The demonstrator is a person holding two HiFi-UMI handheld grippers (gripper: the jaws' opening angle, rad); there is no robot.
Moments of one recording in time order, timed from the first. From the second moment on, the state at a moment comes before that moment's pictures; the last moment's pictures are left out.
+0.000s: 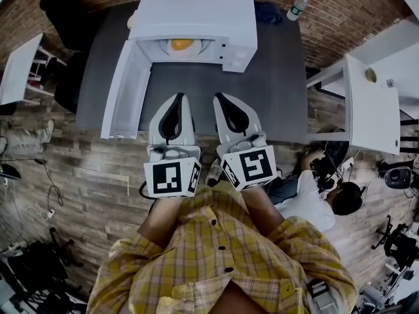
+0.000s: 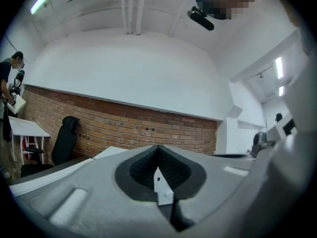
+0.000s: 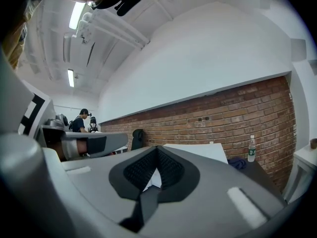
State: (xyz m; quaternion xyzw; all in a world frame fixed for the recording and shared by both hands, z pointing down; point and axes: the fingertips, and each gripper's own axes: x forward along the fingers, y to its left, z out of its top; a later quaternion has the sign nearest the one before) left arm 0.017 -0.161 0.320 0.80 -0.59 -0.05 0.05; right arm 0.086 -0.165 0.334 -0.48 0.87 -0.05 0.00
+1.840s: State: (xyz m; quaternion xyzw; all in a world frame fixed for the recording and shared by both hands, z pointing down) left arm -0.031 -0.336 0.569 0.67 -0.48 -0.20 0.53; right arm 0.065 -0.240 0.409 -0.52 0.84 -0.11 -0.04
